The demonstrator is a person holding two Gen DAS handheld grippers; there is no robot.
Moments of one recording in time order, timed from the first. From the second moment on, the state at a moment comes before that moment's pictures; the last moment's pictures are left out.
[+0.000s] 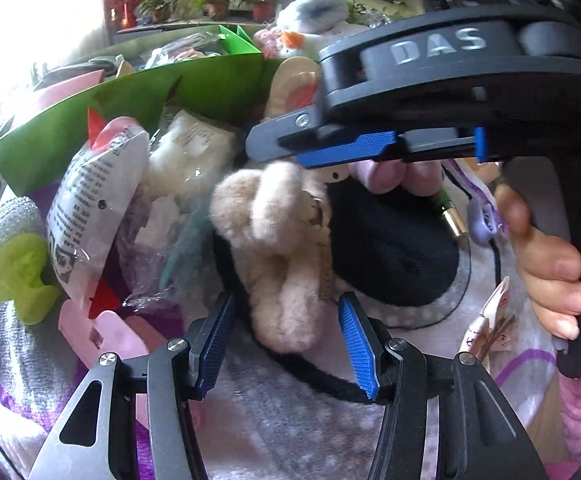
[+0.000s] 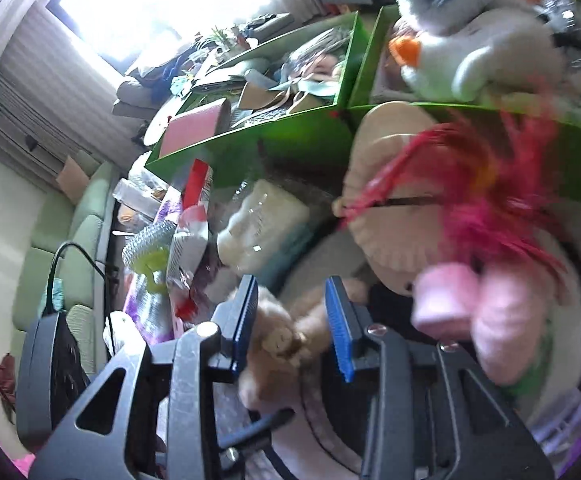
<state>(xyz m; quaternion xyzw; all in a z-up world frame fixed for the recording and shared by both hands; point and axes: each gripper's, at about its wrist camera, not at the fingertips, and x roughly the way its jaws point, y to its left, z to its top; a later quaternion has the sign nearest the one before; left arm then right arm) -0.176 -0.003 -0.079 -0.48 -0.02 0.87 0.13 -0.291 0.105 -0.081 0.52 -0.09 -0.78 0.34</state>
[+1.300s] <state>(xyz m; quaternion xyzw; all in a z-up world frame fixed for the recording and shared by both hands) -0.162 -0.039 -0.082 -0.48 -0.09 0.87 0.11 -0.252 0.110 -0.106 0.53 0.09 -0.77 0.33</state>
